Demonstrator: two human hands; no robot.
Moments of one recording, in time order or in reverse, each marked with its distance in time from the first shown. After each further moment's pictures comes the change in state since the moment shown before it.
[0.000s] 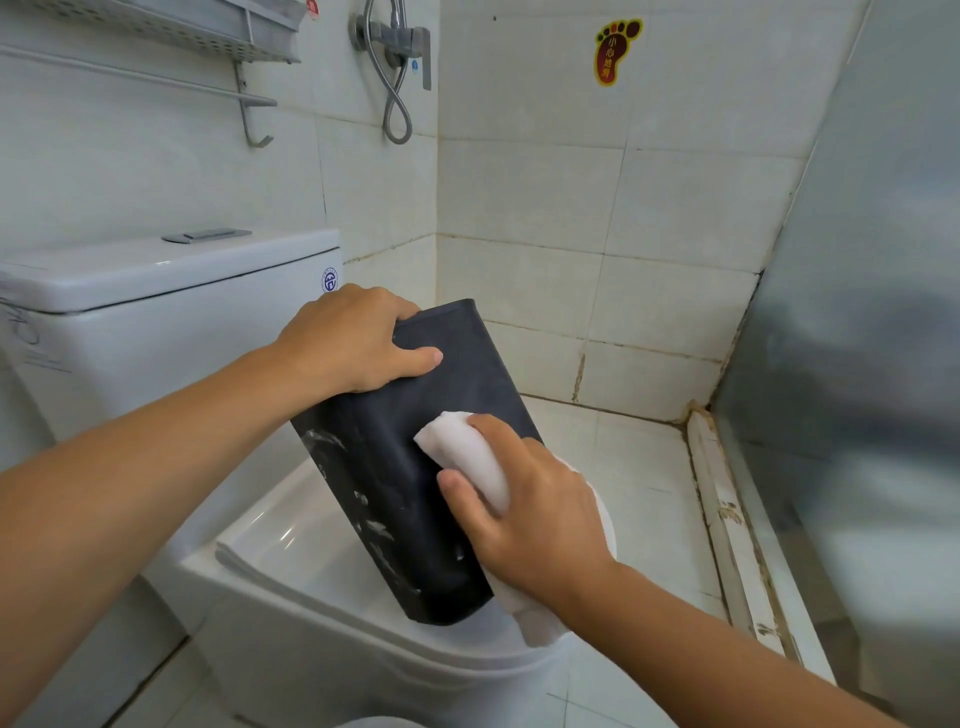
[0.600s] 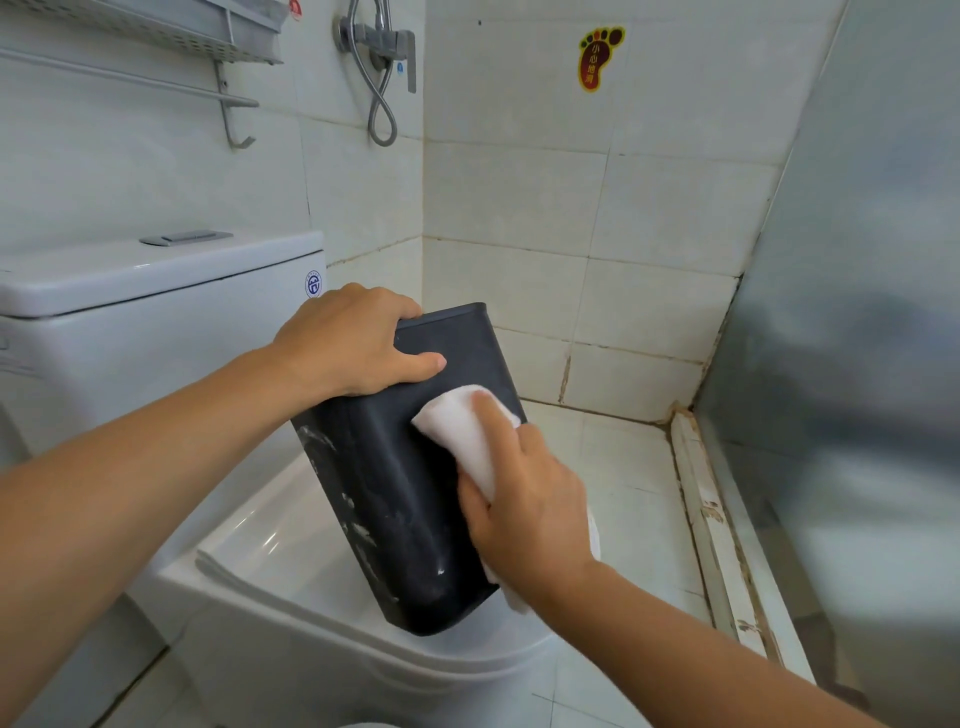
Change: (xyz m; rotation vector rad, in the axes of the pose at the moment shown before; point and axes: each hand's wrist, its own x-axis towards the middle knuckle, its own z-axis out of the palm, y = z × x) left_hand 0.000 0.015 -0.002 -0.003 0.032 0.045; right_hand 0.007 0.009 0.009 -0.167 0.136 -0.013
